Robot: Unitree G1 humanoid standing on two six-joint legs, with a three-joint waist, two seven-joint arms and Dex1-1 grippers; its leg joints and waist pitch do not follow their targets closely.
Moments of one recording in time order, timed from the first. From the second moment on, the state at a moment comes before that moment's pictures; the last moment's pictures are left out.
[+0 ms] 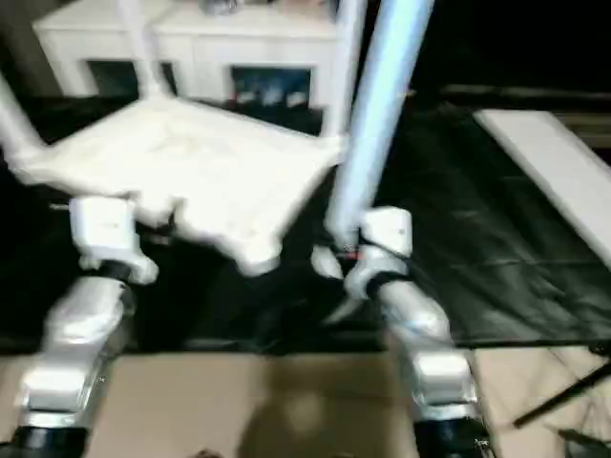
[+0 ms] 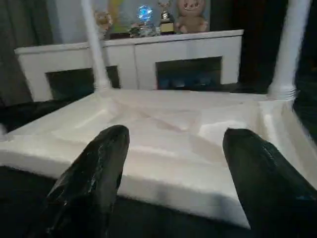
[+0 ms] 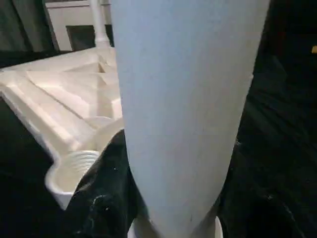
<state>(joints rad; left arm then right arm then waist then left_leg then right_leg) -0.17 0.15 0.00 -0.10 -0.03 0.19 -0.03 -0.19 -0.10 0.03 -0.03 0.19 0.31 0.25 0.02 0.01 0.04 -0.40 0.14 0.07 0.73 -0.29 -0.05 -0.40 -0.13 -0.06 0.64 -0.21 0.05</state>
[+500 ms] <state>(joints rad) -0.17 0.17 0.01 -0.11 0.01 0.20 -0.01 -0.20 -0.10 0.03 -0.03 0.19 0.31 0.26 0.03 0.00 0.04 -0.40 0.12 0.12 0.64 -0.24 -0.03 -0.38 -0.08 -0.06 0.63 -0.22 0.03</state>
